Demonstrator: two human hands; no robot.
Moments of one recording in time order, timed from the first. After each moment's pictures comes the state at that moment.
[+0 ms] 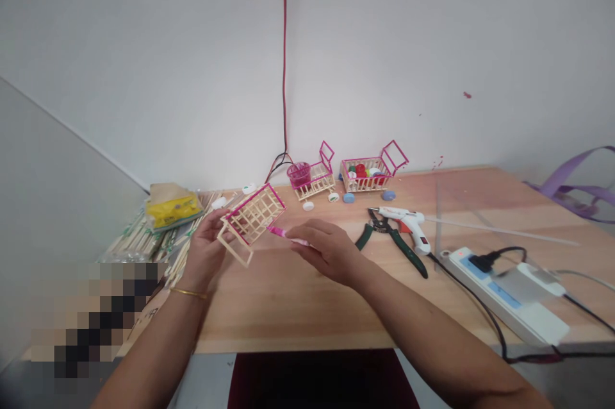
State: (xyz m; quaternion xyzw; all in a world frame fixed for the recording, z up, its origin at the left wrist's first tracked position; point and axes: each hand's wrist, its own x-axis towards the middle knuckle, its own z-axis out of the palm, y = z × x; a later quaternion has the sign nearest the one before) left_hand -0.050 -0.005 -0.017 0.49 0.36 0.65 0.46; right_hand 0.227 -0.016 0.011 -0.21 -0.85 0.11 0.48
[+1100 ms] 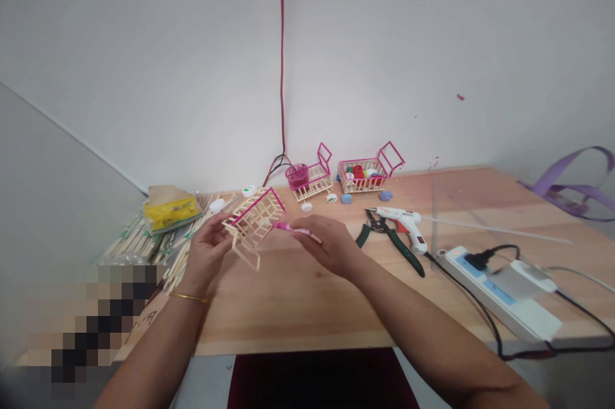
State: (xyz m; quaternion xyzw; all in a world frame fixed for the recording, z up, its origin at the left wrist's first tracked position) left_hand -0.052 -0.006 -0.020 0.55 0.38 0.63 0.39; right_hand 0.230 -0.010 0.008 -0.28 -0.83 0.10 0.47
